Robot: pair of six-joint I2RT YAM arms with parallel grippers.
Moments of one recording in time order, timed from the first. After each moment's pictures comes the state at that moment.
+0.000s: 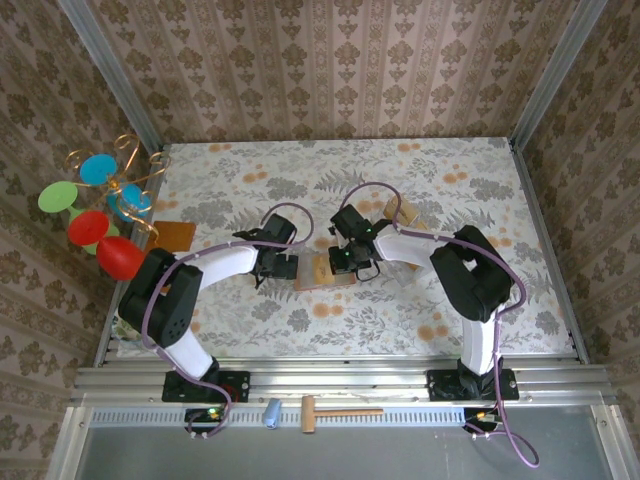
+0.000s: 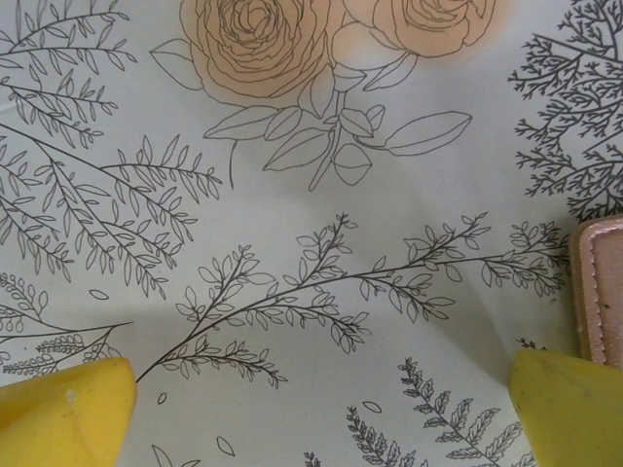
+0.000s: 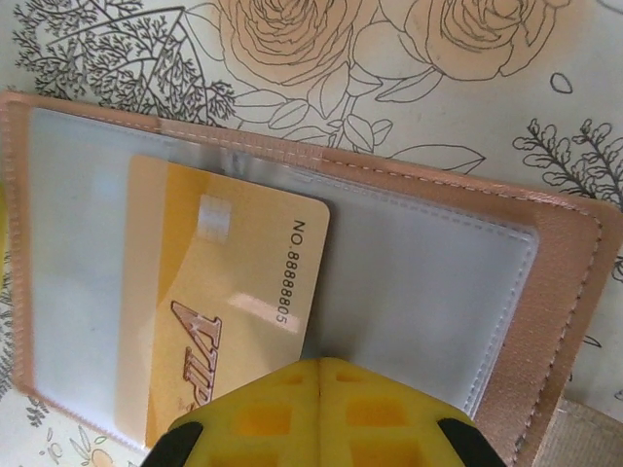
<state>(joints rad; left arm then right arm) -0.60 1.65 0.89 -0.51 -0.23 -0.42 0.65 1.92 1.20 -0.43 -0.19 0.47</state>
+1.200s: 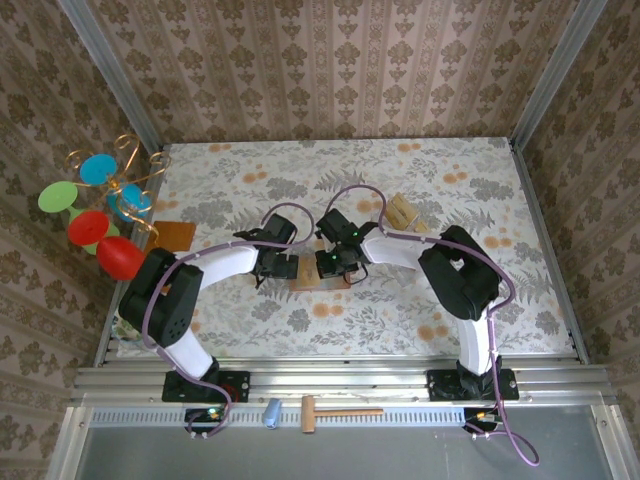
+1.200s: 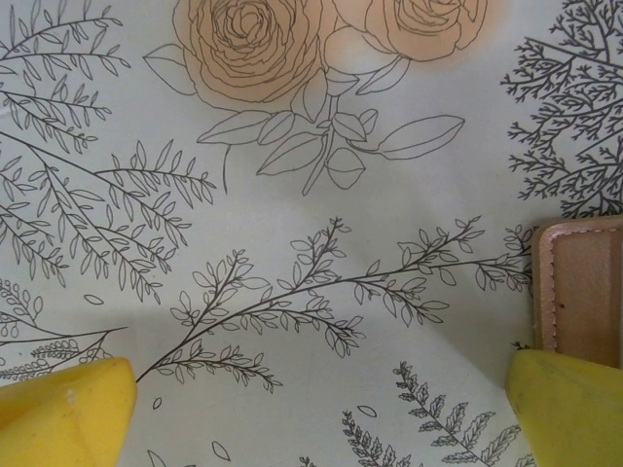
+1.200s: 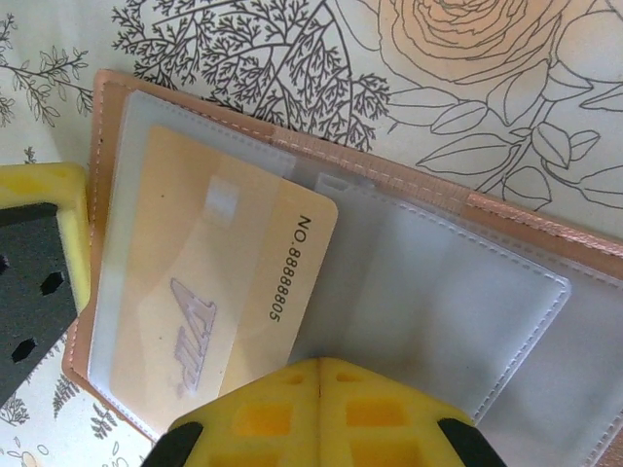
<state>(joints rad) -0.60 1.65 0.89 -0.50 -0.23 -0.41 0.72 1.97 1.26 -0.43 -0.20 0.50</state>
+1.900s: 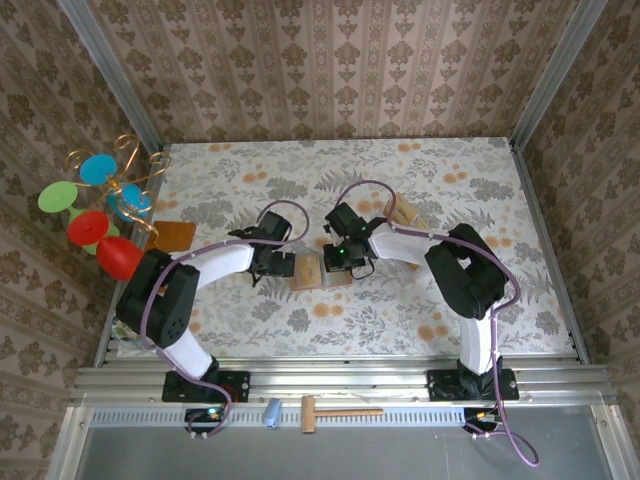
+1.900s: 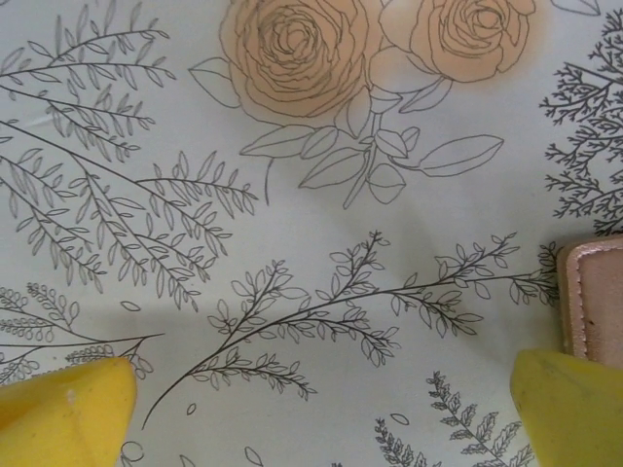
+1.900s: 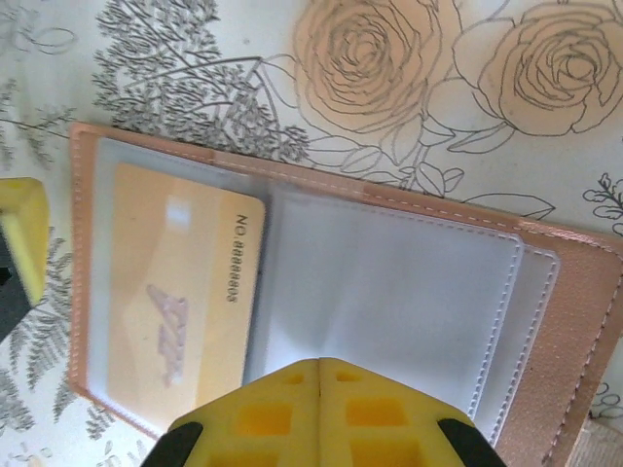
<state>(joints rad) -0.56 1.62 0.89 -0.50 -0.22 -0.40 0.67 1.93 1.25 -0.43 -0.21 0.49</state>
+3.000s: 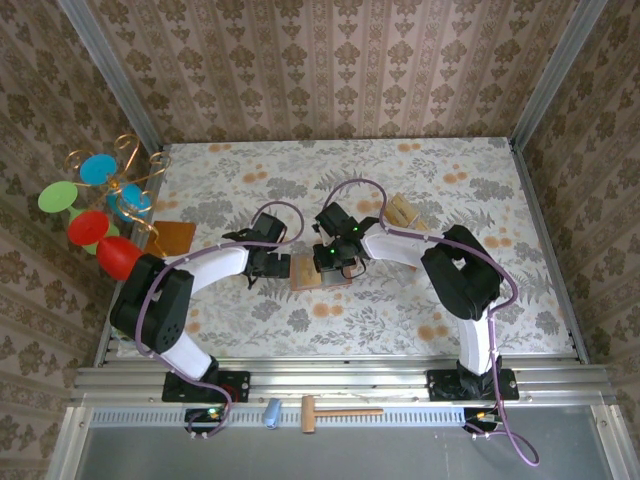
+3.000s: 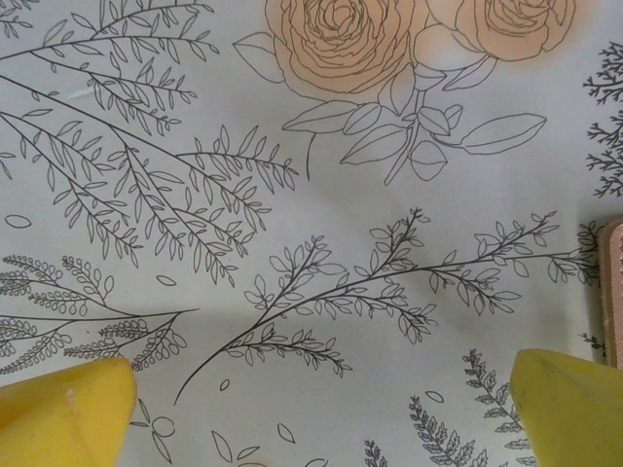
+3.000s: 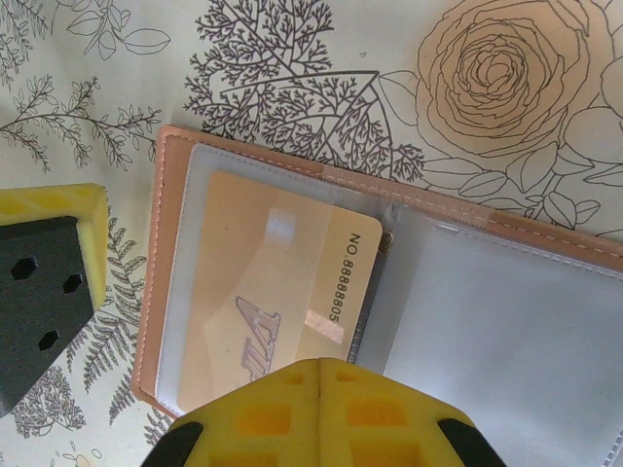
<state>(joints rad) -0.54 1.60 0.86 -0.50 -0.22 -0.40 0.71 1.97 1.31 -0.43 -0.22 0.50</state>
